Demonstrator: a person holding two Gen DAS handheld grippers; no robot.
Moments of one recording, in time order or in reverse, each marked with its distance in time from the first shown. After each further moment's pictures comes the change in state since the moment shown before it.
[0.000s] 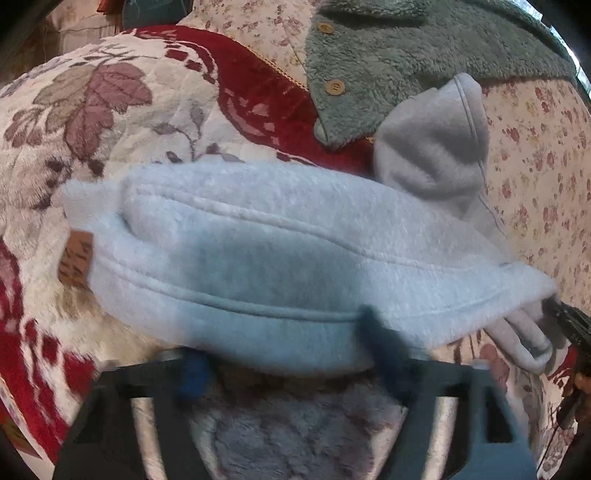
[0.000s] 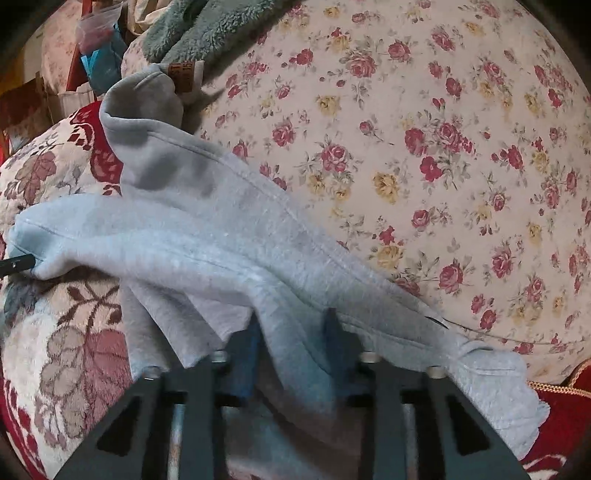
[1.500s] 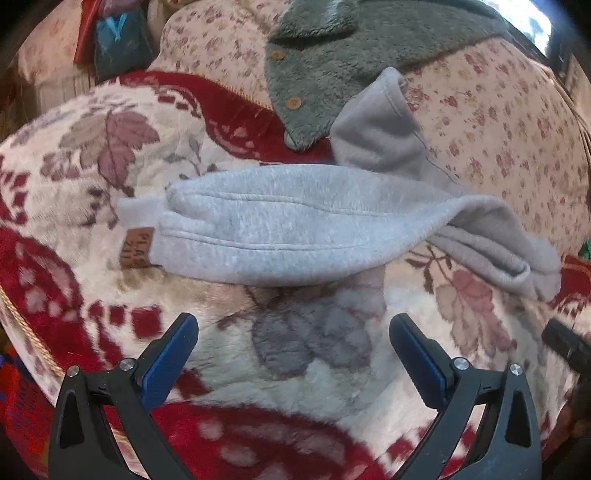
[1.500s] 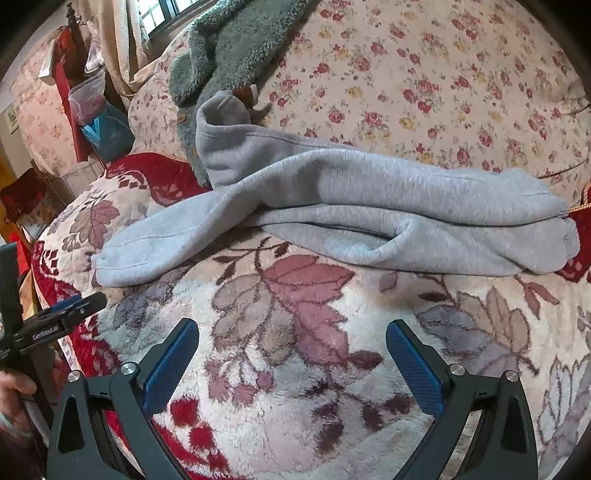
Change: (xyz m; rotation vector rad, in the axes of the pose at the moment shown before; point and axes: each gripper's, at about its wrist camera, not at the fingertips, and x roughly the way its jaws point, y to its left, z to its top) left arm -0.076 -0.002 -0.046 0.182 -0.043 -0.018; right arm -0.098 0.128 -0.087 0.357 -0.039 0.121
